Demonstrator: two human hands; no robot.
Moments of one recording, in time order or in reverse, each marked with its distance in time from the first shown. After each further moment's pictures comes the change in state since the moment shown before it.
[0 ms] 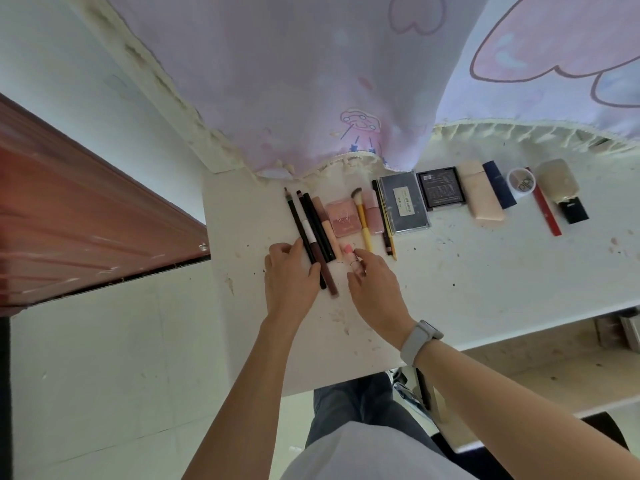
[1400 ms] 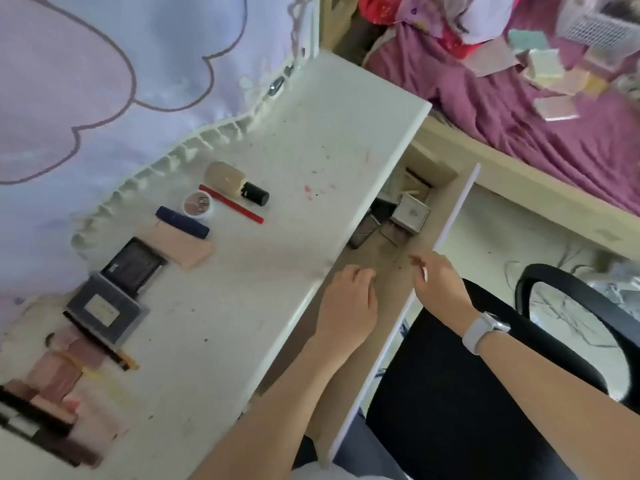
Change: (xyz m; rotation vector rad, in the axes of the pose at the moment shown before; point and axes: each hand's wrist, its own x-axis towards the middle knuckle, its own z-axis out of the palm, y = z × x) left_hand -0.157 0.279 0.240 0.232 -0.669 0.994; right_hand -0.150 0.319 -0.247 0.006 0.484 0.578
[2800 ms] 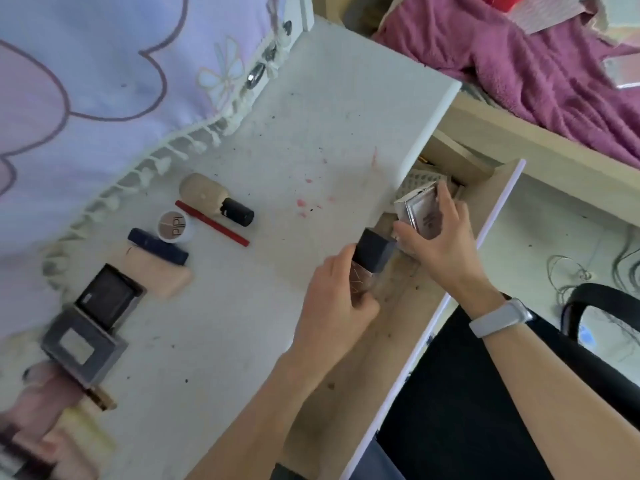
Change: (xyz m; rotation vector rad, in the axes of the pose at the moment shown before) left_hand 0.048 -0.009 -0.023 -0.161 0.097 -0.130; right_hand 0.091 -0.029 -0.013 0.426 0.053 0.052
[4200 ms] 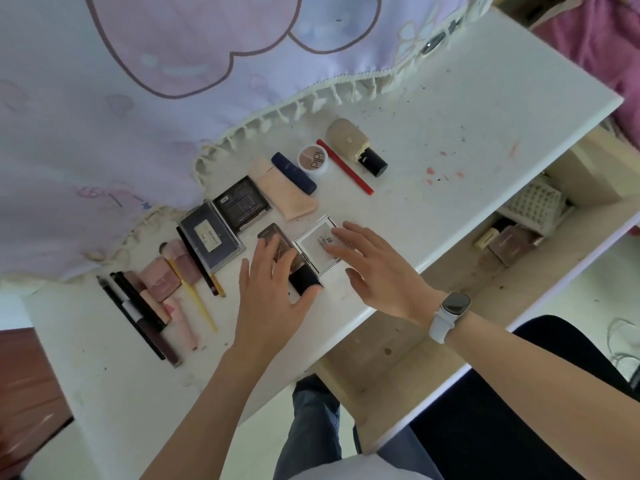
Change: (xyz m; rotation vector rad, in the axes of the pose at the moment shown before) left_hand -0.130 -0.127 -0.100 0.372 0.285 -0.299; right_hand -0.097 -0.073 0.150 -0.503 -0.553 -0.992
